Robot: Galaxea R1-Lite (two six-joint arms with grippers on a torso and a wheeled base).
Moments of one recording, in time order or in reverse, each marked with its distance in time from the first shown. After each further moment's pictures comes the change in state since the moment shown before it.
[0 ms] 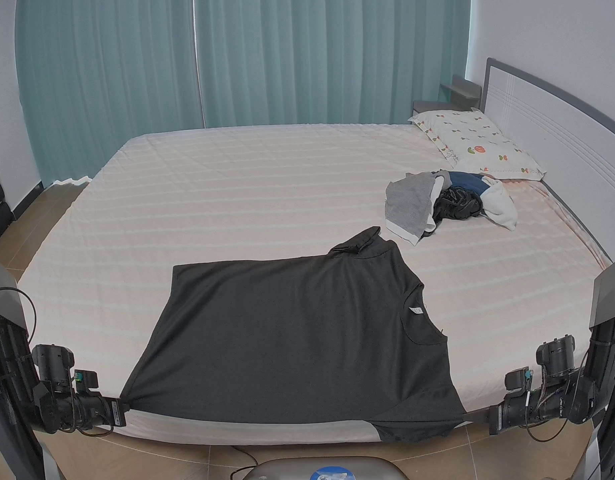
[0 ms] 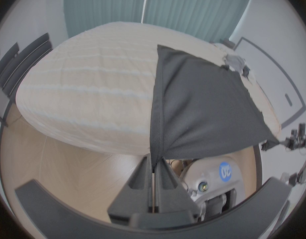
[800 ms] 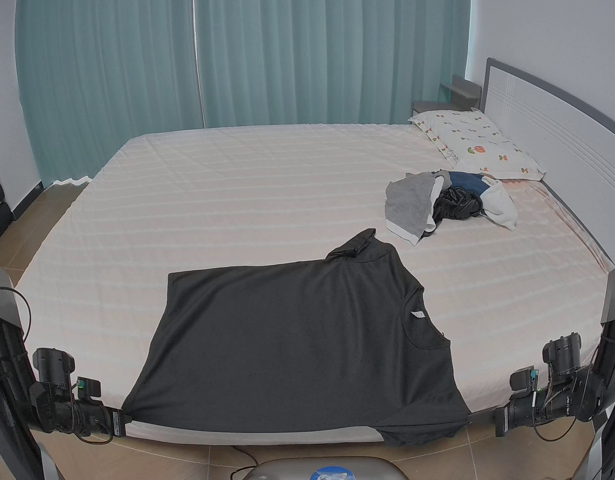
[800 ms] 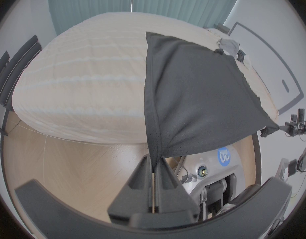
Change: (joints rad) left arm 0.001 -0.046 0.000 0.150 -0.018 0.099; right arm -0.016 -0.084 0.000 0.101 0.008 -0.083
